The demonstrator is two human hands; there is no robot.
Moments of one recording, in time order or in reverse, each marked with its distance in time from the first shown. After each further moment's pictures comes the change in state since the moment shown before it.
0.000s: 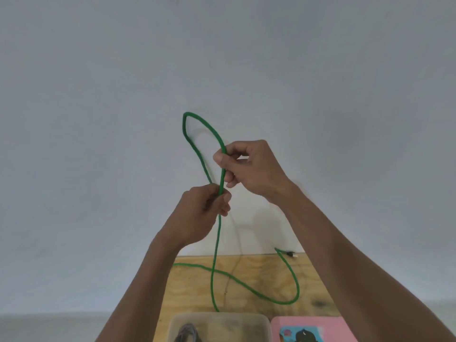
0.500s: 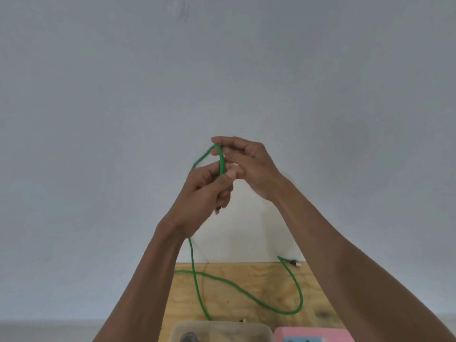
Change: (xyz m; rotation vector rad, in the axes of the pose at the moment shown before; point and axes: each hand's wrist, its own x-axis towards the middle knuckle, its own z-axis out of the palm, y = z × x) left_hand 0.015 0.036 -0.015 -0.622 0.007 0.061; right_hand 0.022 0.003 0.000 0.228 -0.104 -0.002
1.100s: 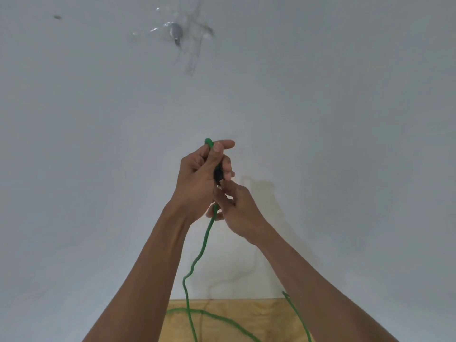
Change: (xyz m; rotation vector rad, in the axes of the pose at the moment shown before) left_hand 0.060 0.051 -0.003 -0.147 0.189 0.174; right_hand 0.001 0.011 0.032 -0.204 0.068 -0.009
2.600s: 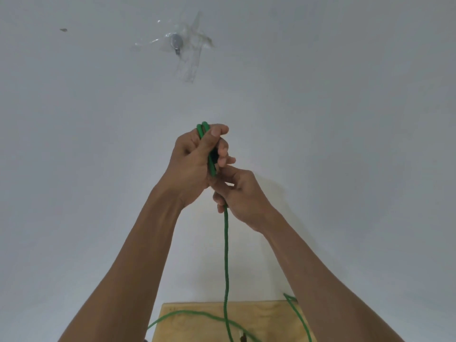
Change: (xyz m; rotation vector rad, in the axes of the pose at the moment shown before) left_hand 0.005 0.045 0.004 -0.042 -0.101 0.012; right_hand -0.001 -0.040 -0.014 0.144 -0.037 -0.078
